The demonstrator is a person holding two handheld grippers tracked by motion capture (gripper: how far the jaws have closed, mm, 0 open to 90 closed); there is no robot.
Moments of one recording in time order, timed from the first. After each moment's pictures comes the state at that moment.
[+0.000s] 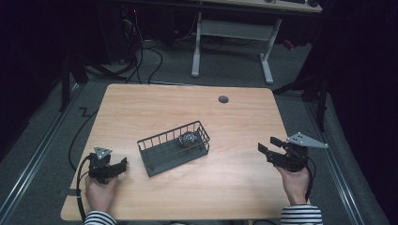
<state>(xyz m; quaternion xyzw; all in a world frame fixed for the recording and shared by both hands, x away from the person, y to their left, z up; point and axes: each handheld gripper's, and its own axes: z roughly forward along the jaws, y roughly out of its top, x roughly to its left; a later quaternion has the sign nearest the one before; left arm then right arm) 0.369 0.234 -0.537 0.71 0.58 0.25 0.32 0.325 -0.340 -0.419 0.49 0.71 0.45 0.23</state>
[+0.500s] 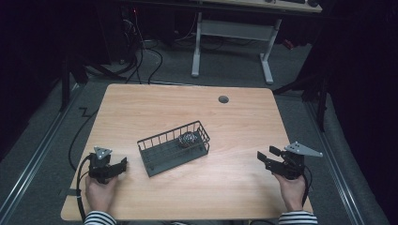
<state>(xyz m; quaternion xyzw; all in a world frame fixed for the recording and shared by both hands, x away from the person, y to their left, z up) 0.368 0.234 -0.537 0.71 0.58 0.25 0.32 0.320 -0.347 -0.457 0.51 0.71 0.44 0.22</state>
